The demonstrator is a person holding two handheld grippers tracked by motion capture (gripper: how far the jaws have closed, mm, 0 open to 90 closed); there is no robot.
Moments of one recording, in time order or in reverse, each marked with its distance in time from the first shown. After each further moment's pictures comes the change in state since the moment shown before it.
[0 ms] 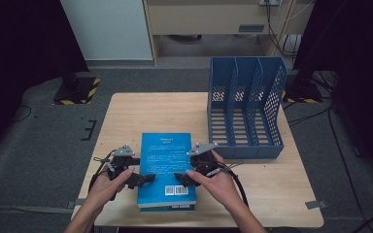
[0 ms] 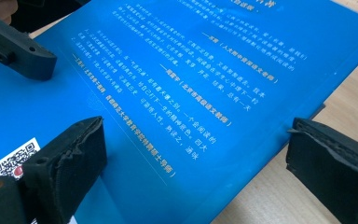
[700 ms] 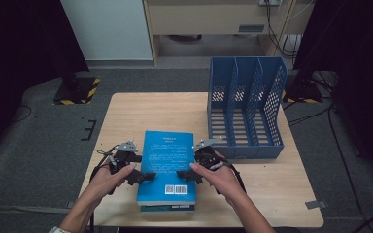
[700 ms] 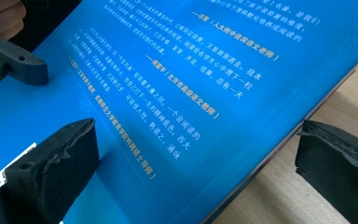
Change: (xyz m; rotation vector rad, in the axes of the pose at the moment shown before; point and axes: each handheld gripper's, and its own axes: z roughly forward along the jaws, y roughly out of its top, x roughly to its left) left arm 0.007 0.014 0.004 0.073 -0.039 0.046; right arm -0.025 -0.005 0.009 0.051 0.120 0.175
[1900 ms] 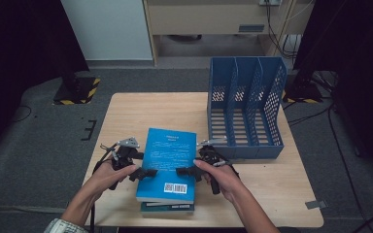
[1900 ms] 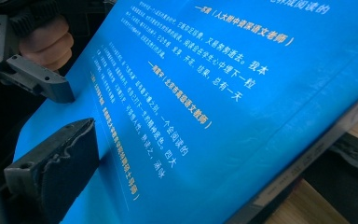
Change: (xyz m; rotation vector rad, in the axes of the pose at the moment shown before) left arm 0.014 0.005 0.009 -0.010 -0.059 -0.002; right arm -0.027 -0.011 0.019 -0.065 0.211 0.170
